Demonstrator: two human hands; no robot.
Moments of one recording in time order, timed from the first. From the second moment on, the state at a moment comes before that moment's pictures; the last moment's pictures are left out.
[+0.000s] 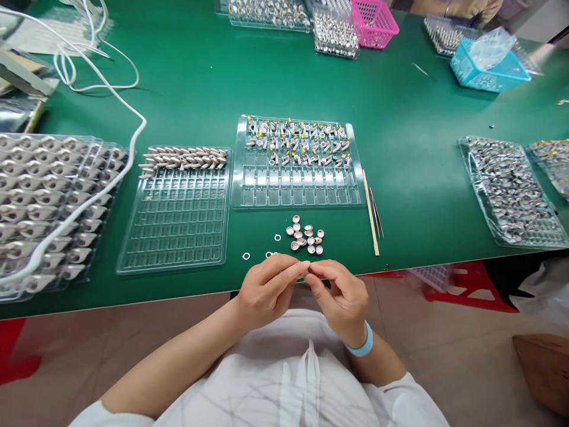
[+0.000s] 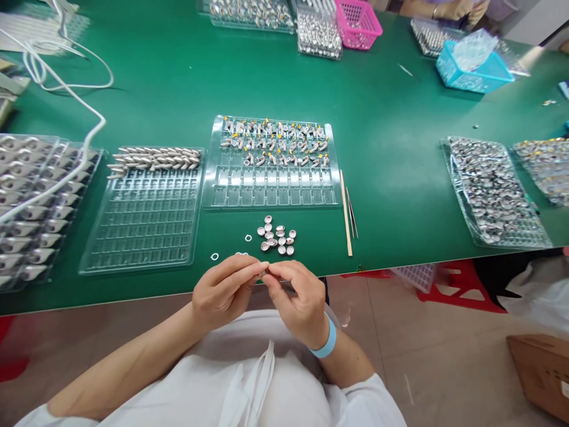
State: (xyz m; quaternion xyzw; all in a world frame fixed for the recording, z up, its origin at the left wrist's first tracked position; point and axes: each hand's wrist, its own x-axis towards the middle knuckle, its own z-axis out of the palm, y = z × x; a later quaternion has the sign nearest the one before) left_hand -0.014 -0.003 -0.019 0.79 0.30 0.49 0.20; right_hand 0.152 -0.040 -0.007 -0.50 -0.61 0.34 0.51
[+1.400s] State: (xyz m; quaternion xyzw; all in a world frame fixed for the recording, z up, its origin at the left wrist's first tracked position) left_hand -0.014 -0.007 -0.020 0.83 0.30 0.45 0.15; right_hand 0.165 -0.029 -0.003 -0.45 -0.77 0.21 0.40
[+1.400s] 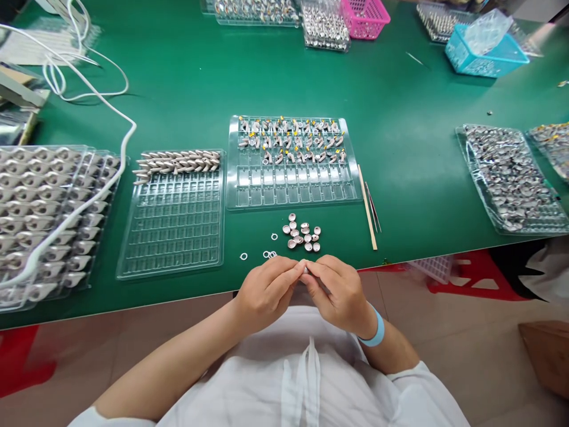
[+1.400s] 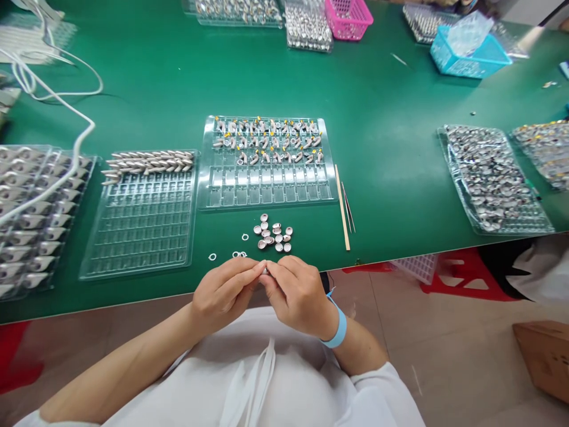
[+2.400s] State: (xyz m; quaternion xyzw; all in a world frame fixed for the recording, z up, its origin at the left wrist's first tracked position) left_hand -0.013 -0.007 -0.025 0.86 0.32 0.38 0.07; right_hand 0.160 -0.027 -0.013 -0.45 -0.81 0.17 0.33
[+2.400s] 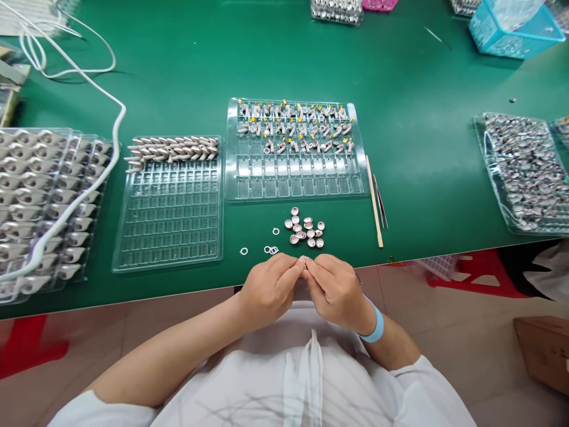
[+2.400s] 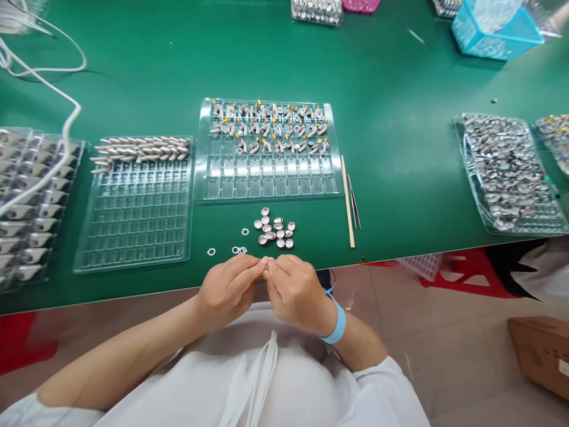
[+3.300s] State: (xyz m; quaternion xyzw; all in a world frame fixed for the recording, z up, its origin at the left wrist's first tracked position) left_hand -0.019 0.008 0.004 0.49 0.40 0.33 0.70; right_hand 0.171 -0.027 -0.008 -0.44 -0.76 0.17 0.44
